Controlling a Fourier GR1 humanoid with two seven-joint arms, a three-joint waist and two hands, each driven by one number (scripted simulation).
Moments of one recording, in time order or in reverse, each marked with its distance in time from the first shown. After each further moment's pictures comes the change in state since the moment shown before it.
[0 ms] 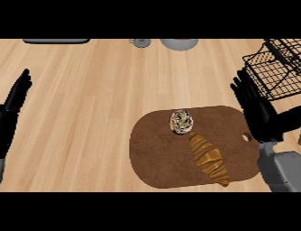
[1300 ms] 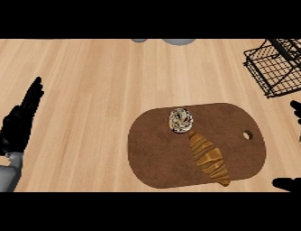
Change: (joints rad) left arm -0.037 -0.120 0.030 0.134 -0.002 0.006 0.151; right arm 0.353 -0.531 -0.044 -0.684 0.181 0.028 0.642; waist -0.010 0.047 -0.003
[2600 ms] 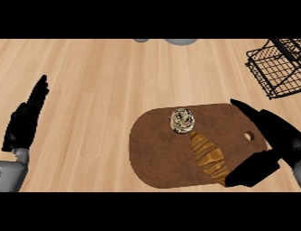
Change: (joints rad) left arm -0.026 -0.060 0.035 0.021 -0.056 -0.040 0.011; right arm -0.467 0.098 0.388 0.128 0.038 0.105 0.537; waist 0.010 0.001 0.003
